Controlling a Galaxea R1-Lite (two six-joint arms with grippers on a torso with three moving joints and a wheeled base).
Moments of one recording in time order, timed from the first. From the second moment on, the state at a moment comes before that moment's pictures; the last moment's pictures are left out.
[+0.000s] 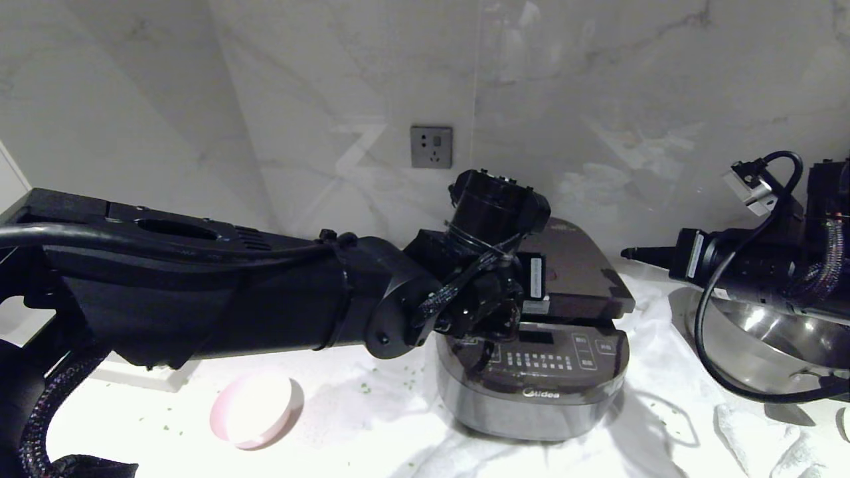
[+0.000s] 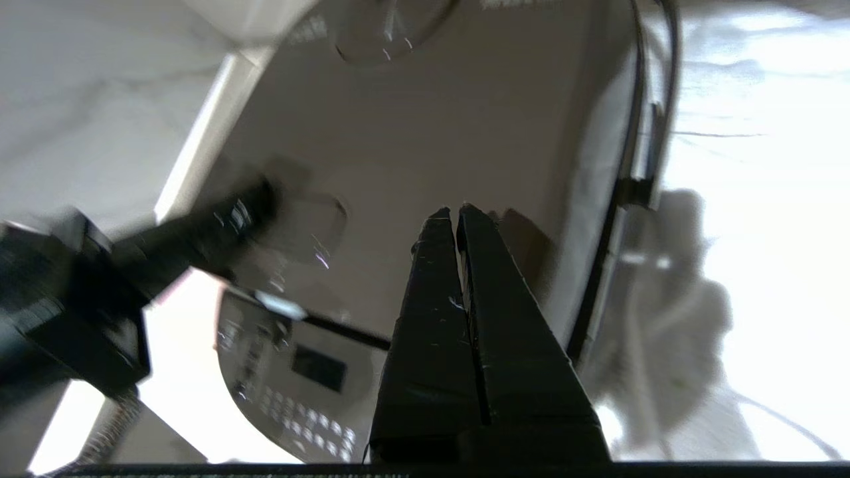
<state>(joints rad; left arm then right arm) -0.93 2.09 -1.58 -0.10 0.30 -0.40 0.13 1.49 -0.78 -0.32 0.32 0.38</state>
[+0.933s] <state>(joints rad) -0.90 2.03 -1.39 -0.11 0.29 -0.41 0.13 1.61 -0.72 -0.43 0.41 0.51</state>
